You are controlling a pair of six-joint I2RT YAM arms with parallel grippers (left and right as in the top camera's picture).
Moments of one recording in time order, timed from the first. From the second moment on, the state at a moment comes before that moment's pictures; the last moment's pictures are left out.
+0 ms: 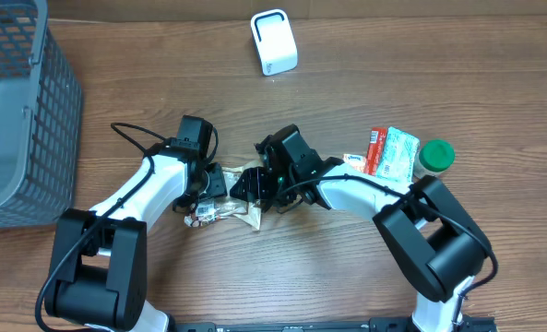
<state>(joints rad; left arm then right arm) -0.22 1.73 0.97 -0.66 0.03 -0.46 0.66 1.97 1.06 -0.07 -0.61 0.75</state>
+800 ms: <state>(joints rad) -0.17 1.73 1.10 -0.75 0.02 -0.42 0.66 2.01 1.06 -0.06 -0.62 0.75</state>
